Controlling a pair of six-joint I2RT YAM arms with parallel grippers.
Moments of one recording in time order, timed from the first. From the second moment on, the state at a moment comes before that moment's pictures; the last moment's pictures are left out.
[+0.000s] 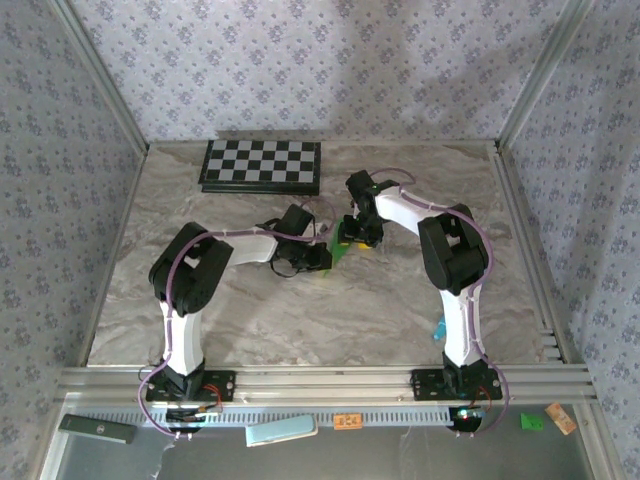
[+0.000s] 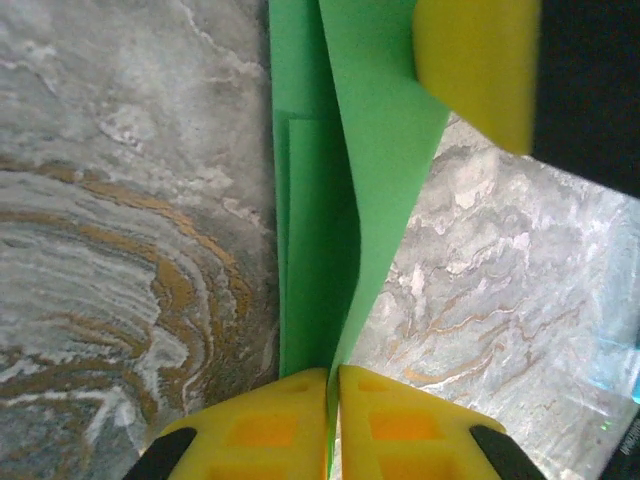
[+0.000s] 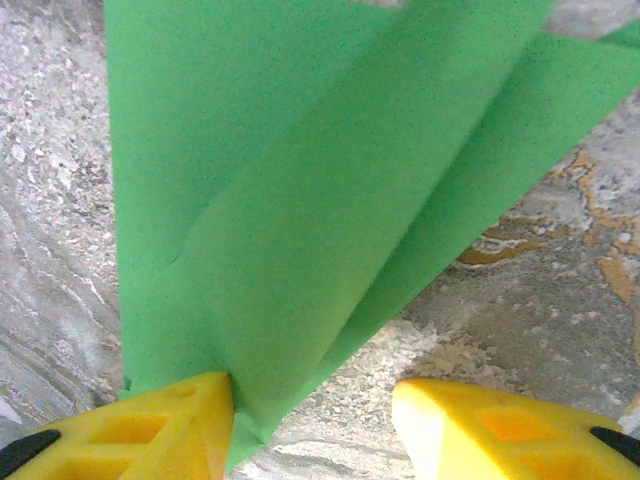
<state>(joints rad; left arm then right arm) -0.65 1.95 1.10 -0.16 0.52 -0.63 0.45 2.11 1.53 -0.80 -0.20 0.49</state>
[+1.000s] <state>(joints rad) -0.59 1.98 1.08 -0.11 0.67 -0.79 0.35 1.82 1.24 -0.50 -0.42 0.46</state>
